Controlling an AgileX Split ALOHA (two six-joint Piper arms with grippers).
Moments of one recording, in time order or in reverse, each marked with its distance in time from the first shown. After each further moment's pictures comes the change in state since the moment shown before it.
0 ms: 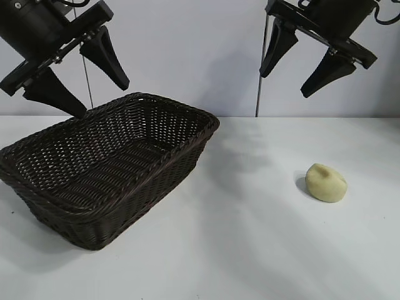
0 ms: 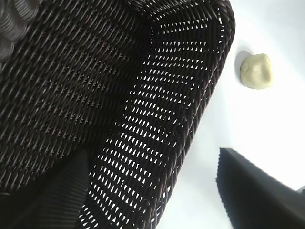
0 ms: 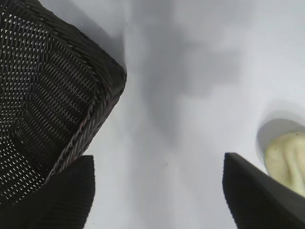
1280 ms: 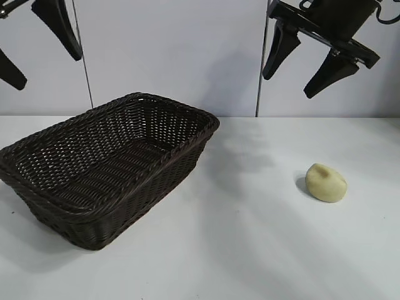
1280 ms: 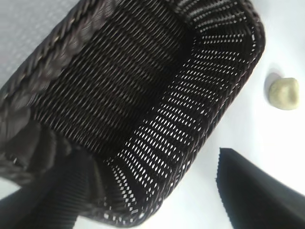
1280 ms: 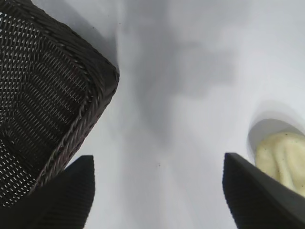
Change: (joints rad) left arm -0.001 -0.327 0.136 0.336 0.079 -0.511; right arm 0.000 0.000 0.000 -0.014 0.001 -0.001
